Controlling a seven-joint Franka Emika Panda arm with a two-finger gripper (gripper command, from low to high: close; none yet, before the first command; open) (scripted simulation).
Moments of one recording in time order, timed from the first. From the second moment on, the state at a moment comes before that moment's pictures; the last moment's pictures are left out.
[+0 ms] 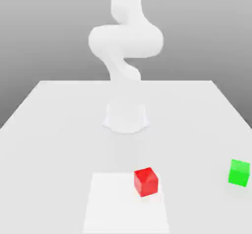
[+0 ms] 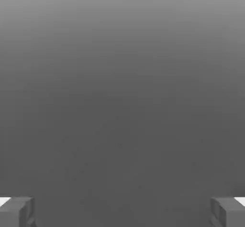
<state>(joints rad) 0.02 -0.72 0.00 -2.36 0.00 2.35 0.77</state>
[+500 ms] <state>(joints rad) 0.12 -0.16 0.00 -2.74 0.02 2.71 0.60</state>
